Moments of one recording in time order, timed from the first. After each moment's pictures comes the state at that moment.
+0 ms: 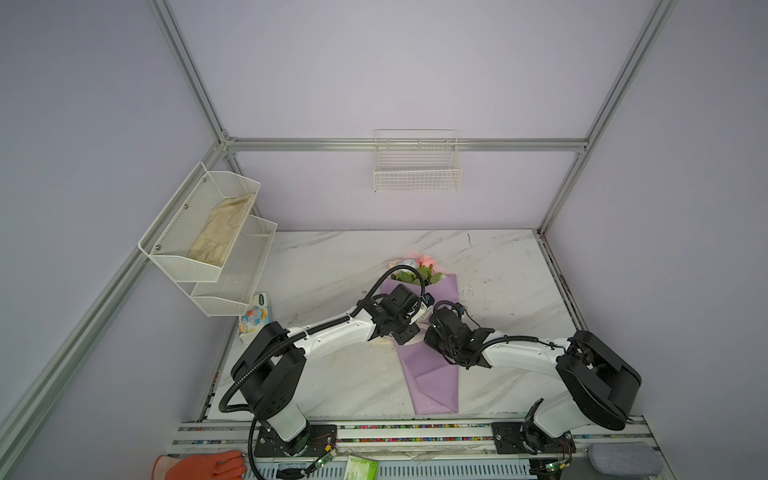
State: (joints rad) left arm -0.81 1.64 1.12 -0.48 -0.04 0.19; right arm 0.84 1.54 0.70 -0.07 0.19 1.26
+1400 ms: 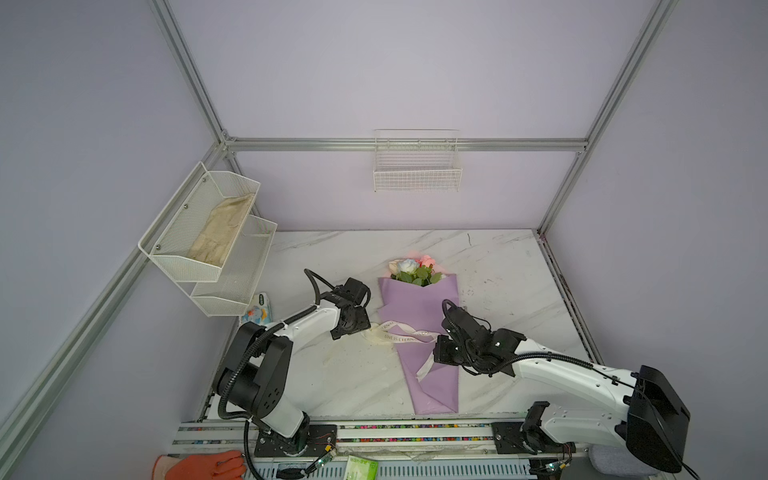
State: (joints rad) left arm -0.43 1.61 0.95 -0.63 -0.13 -0.82; right arm 0.89 1.22 0.74 -0.49 -0.02 0.97
